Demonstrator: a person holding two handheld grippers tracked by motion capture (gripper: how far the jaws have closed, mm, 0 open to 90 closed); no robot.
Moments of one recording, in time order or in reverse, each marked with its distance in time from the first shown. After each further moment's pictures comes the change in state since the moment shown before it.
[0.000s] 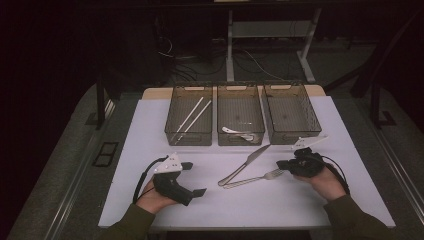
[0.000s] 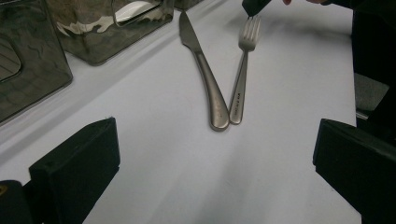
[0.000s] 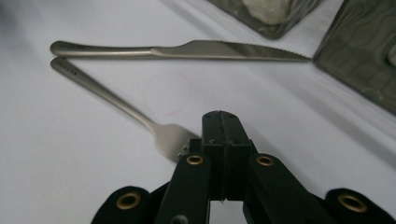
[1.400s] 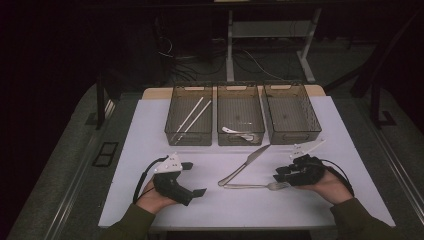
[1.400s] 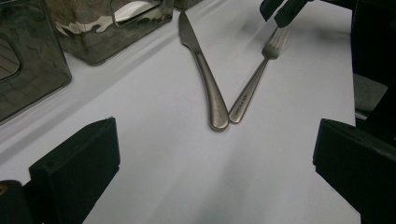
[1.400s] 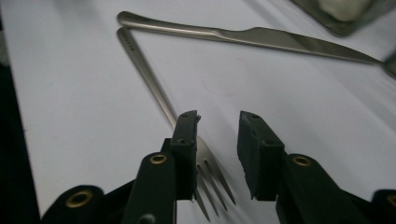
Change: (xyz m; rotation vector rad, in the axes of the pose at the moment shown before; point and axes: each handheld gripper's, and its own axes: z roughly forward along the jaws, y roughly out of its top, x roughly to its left) left arm 0.000 0.000 0.000 0.001 -0.004 -0.004; right arm 0.020 0.001 -0.008 0.069 0.152 -0.166
